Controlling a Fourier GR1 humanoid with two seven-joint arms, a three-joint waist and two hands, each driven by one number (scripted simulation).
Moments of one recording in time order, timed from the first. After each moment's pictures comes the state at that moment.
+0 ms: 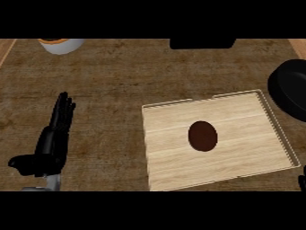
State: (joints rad) left arm 0.01 0.18 -0.16 -1.58 0.12 0.27 -0.14; right arm 0.63 -0.16 0.32 -2.08 0.68 -0.78 -0.33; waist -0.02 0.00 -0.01
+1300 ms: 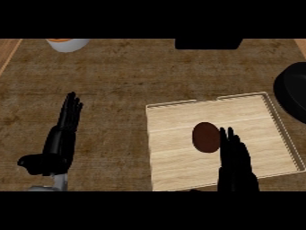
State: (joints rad) left arm 0.00 0.13 -0.16 -1.57 0.09 0.25 -0.14; right arm 0.25 0.00 0.57 -1.94 1.32 -0.14 0.79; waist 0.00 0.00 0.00
